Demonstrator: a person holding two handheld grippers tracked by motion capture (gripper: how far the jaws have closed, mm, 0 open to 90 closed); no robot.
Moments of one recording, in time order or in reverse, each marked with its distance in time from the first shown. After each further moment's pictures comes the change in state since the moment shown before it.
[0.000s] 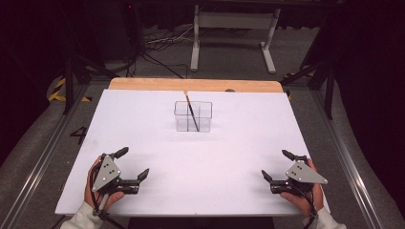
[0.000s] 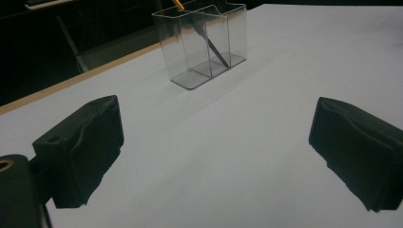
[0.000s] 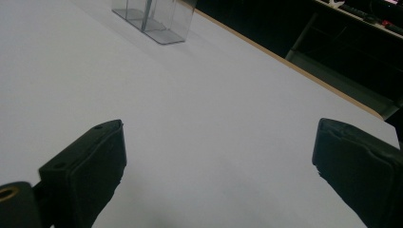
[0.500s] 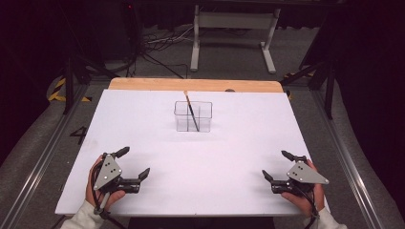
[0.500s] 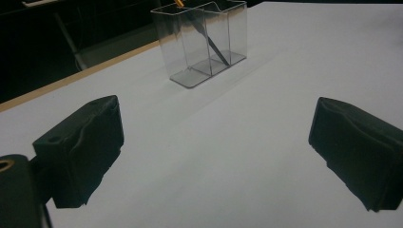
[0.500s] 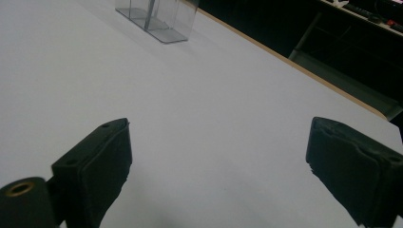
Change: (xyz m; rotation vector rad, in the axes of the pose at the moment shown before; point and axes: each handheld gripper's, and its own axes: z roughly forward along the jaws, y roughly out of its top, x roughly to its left) left arm 0.001 0.000 0.004 0.012 -0.001 0.007; right arm -0.002 -0.001 -0.002 -0.004 0.010 0.001
